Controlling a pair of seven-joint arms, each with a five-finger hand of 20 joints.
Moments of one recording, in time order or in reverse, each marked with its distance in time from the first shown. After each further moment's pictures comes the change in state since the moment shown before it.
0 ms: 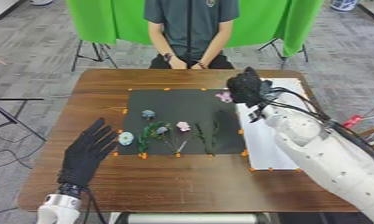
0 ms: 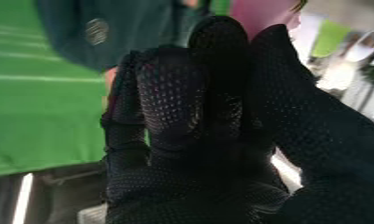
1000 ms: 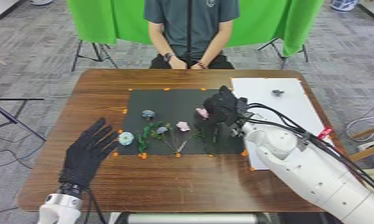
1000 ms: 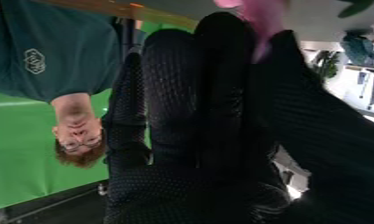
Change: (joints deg) left arm -0.2 0.0 0.2 0.2 -0.1 0.0 -0.2; right arm -3.7 -4.7 -1.2 0.2 -2.1 -1.0 -4.9
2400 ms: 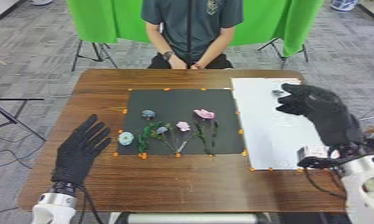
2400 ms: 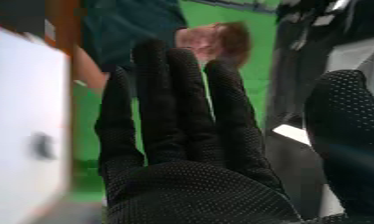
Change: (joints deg) left arm -0.3 -1.2 -2.0 0.0 0.0 -0.4 1.4; right arm -58.2 -8.2 62.7 -44.0 82.4 -17.4 5.6
